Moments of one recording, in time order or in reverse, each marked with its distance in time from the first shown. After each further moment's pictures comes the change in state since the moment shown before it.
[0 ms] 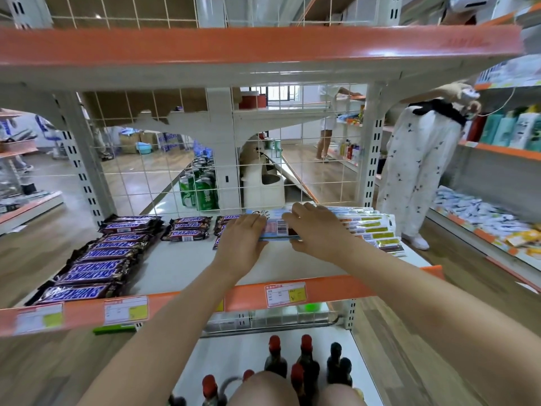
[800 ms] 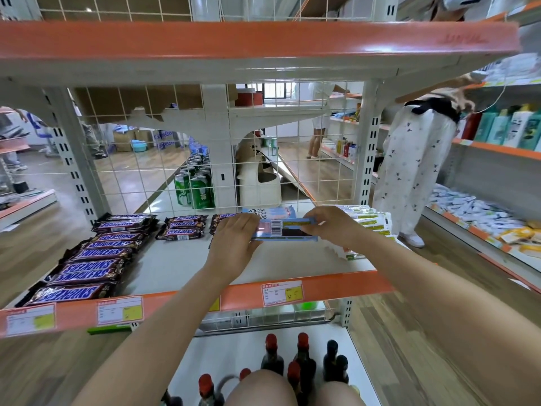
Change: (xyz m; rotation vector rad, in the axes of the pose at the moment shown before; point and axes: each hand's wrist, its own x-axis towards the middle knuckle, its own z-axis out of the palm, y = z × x) left_hand -0.007 -0.011 0.009 0.003 0.137 0.049; right_hand -0.006 0.033 0.008 0.899 -0.180 0.528
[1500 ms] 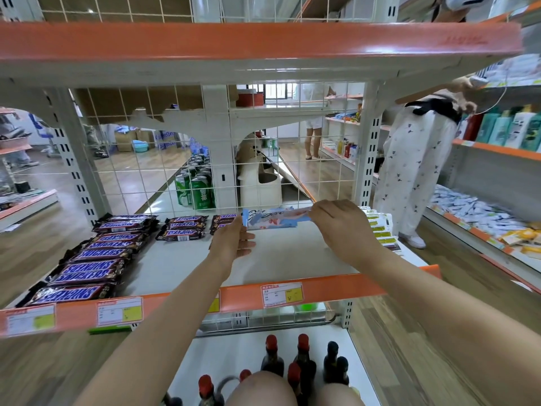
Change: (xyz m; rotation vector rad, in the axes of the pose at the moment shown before) left_hand 0.017 0.013 -0.013 -1.256 -0.126 -1.237; right_hand -0.018 0.013 0.000 -0.739 0.742 -0.832
